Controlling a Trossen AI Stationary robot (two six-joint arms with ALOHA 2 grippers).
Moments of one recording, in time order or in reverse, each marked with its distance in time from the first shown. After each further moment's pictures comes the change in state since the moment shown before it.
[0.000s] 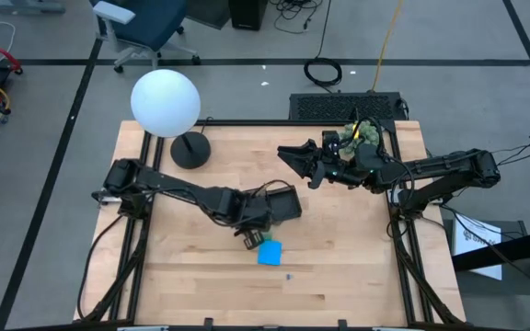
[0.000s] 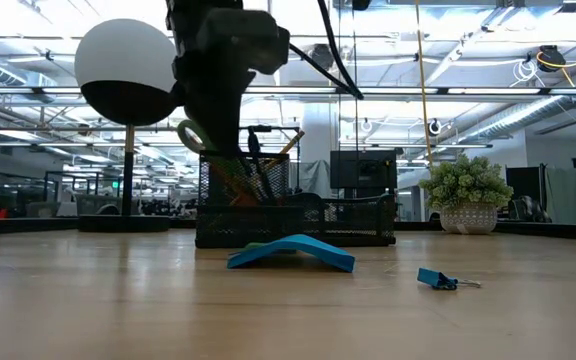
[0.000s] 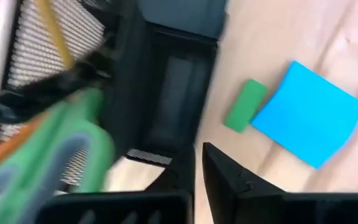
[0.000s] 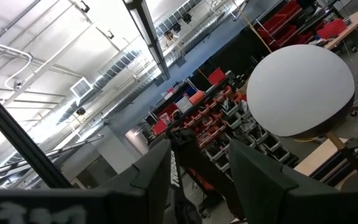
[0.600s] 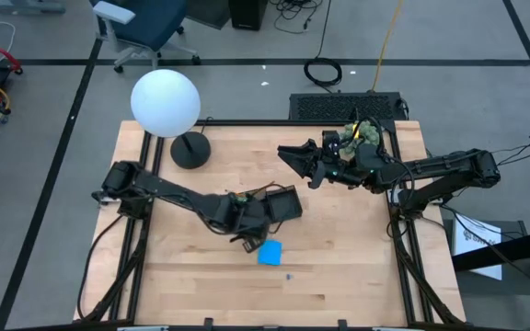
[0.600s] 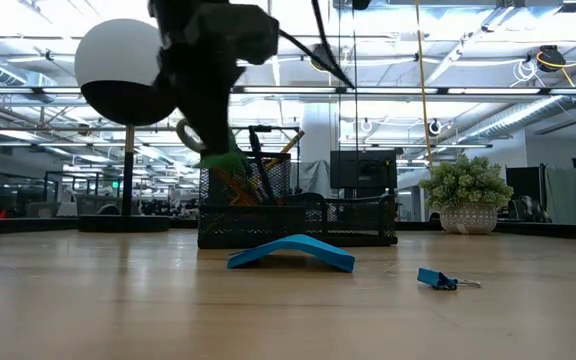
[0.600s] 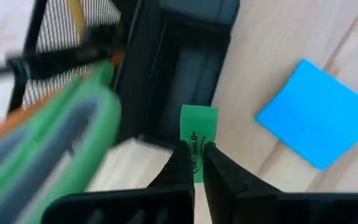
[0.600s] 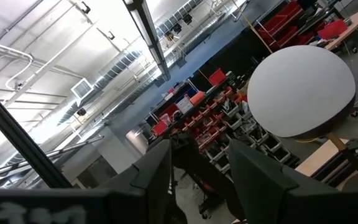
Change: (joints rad) left arm -0.057 0.000 0.000 -0.037 -0.102 -0.120; right arm 0.000 0.000 0.000 0.004 0.000 0.000
